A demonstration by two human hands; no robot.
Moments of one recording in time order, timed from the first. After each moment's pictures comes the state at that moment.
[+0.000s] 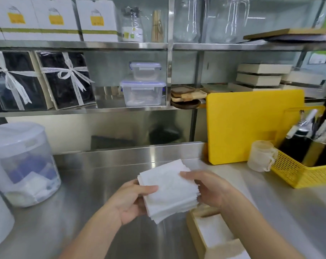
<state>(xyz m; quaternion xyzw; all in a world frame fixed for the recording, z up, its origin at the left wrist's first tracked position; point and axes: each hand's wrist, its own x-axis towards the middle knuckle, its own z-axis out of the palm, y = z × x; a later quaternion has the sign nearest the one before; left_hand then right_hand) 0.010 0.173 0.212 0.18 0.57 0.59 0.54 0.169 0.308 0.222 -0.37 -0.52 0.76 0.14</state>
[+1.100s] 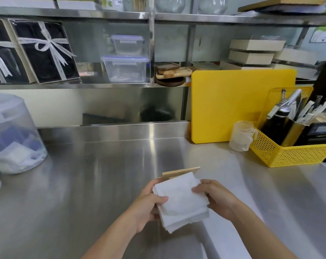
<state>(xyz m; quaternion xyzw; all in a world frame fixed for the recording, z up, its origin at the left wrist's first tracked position) 0.146 0.202 0.138 0.18 0.62 0.55 0.54 0.300 0.341 0.144 -0.40 -0.57 0.71 0.10</state>
